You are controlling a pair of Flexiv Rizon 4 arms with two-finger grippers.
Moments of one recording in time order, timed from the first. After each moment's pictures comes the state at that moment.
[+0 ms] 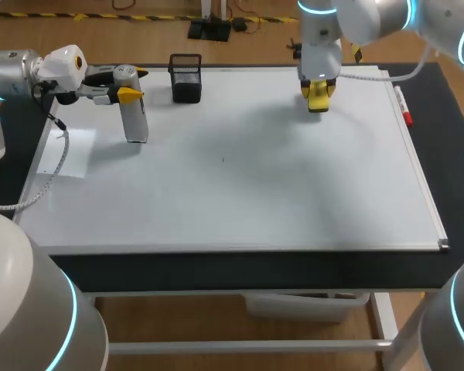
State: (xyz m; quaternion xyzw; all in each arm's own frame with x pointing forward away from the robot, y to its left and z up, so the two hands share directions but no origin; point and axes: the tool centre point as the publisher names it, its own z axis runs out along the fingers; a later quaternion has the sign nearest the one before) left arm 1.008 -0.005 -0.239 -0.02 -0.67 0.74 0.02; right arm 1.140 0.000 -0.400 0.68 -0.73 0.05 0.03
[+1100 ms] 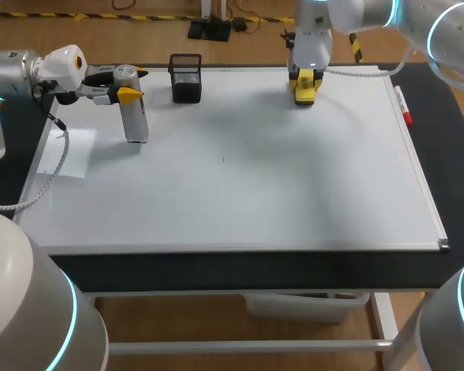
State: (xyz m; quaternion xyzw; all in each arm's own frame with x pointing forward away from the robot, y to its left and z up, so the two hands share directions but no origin) left arm 1.008 -0.005 -0.239 -0.02 -0.67 0.74 0.02; right arm 1.183 0.027 -0.419 0.69 -0.72 0.00 0.02
